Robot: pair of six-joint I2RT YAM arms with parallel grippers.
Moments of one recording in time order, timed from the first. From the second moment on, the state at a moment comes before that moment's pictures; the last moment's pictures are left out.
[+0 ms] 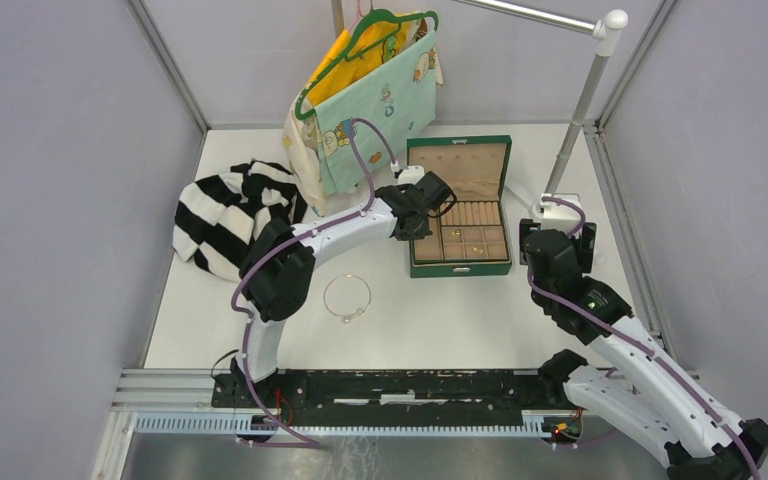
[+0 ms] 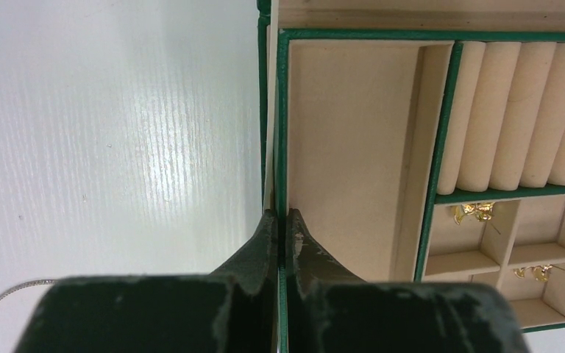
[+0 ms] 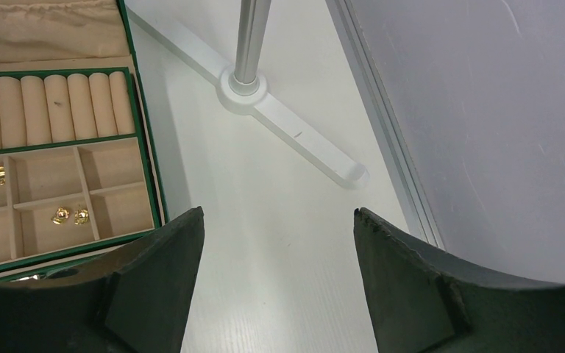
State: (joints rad) left arm -0.85 2.03 1.64 -0.69 -0.41 -0.81; right arm 0.59 0.73 0.72 -0.53 0.89 0.17
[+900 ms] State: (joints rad) left arm -1.04 1.70 1.48 -0.71 -0.38 -0.74; right arm 0.59 0.76 0.70 -0.51 0.83 0.17
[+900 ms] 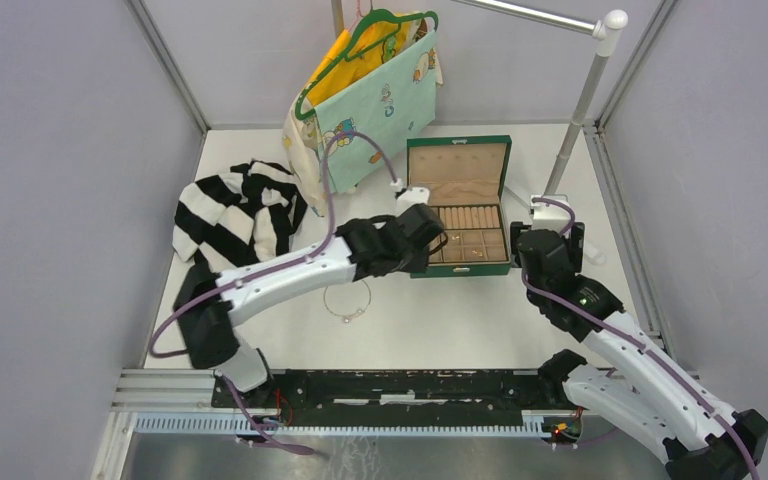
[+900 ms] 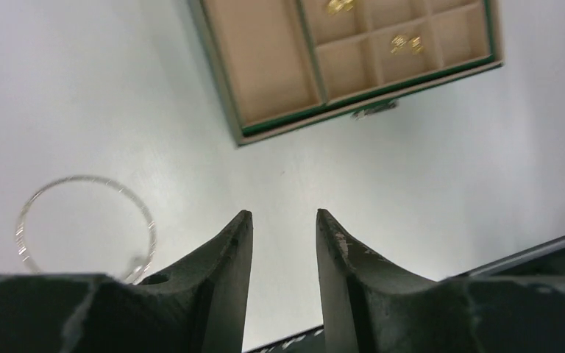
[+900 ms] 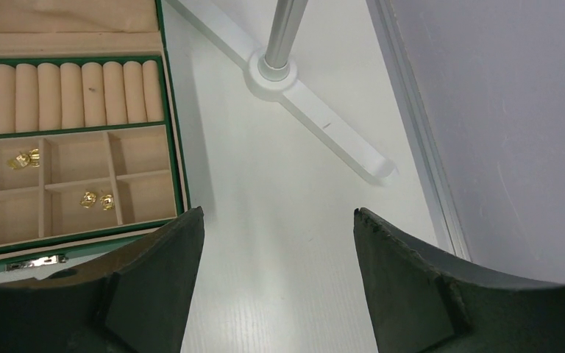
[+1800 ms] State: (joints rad) left arm -0.85 1.34 0.80 -0.77 -0.37 -0.87; right arm 0.59 0.79 0.57 -0.36 0.49 0.24
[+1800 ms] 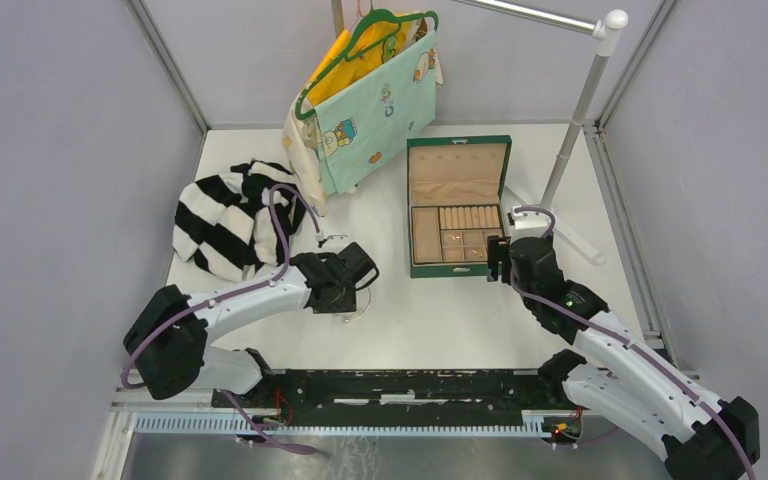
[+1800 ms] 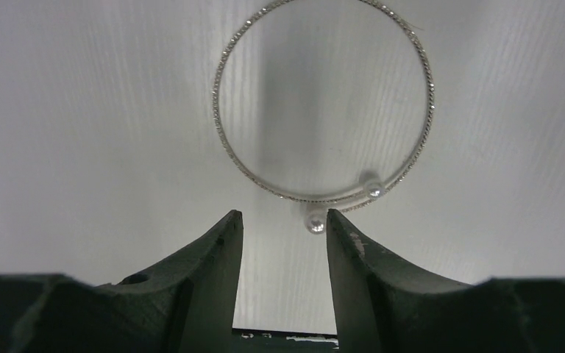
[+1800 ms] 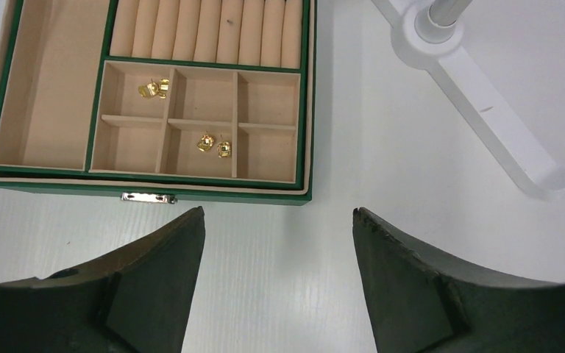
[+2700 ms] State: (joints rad) left arm -0.94 1.47 0.78 -0.60 -0.18 -0.83; right arm 0.59 0.81 0.54 -0.35 0.46 0.27
